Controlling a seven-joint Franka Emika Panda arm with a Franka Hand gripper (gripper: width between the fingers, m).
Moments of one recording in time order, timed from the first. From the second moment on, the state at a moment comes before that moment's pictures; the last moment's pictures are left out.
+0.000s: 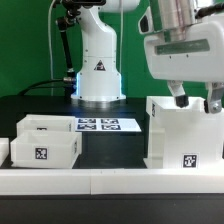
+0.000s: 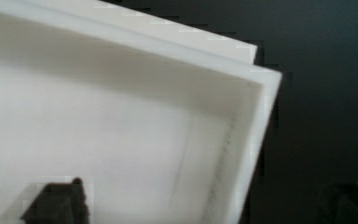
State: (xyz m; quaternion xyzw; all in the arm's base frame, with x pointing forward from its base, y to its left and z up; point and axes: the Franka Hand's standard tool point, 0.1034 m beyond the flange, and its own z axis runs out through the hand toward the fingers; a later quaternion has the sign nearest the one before) arm 0.632 0.101 0.128 -0.83 0.55 0.04 0.11
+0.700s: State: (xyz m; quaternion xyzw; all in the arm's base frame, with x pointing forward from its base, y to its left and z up) arm 0.625 0.096 0.129 -0.93 0.36 0.03 0.11
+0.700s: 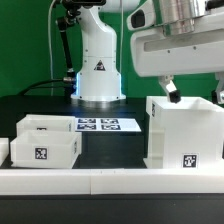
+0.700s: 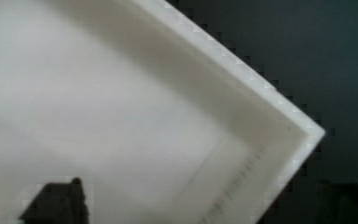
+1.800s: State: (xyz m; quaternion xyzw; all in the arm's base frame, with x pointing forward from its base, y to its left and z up) arm 0.599 0.010 0.131 -0.99 0.06 0.01 0.10
